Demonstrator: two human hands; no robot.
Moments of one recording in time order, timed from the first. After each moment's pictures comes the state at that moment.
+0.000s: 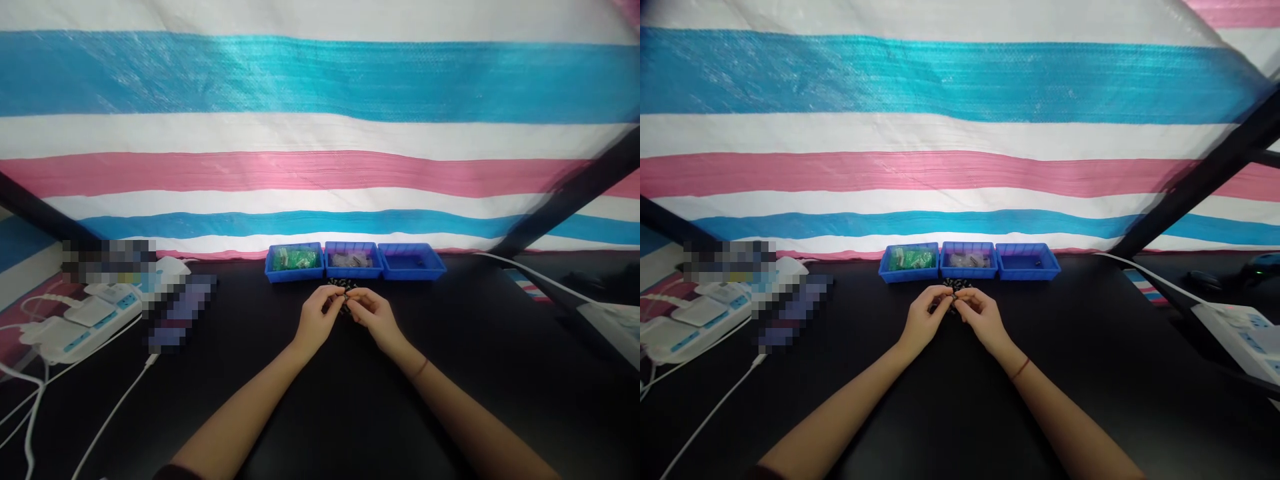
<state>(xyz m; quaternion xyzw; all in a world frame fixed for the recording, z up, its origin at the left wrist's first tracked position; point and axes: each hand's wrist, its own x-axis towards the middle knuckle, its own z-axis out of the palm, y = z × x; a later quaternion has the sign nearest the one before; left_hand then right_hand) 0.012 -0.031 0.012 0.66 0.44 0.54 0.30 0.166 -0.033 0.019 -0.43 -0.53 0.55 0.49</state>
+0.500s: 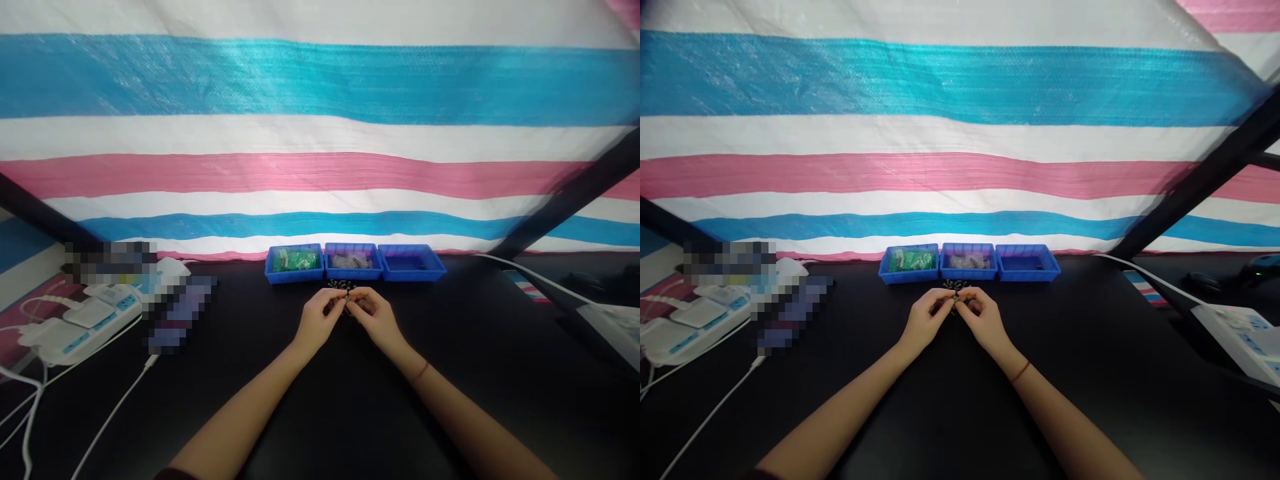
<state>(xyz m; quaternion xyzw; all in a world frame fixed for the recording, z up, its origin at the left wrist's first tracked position) 0.011 -0.032 0.014 0.67 0.43 0.51 0.32 0.168 -0.032 0.019 -0.45 -0.58 0.47 0.50</state>
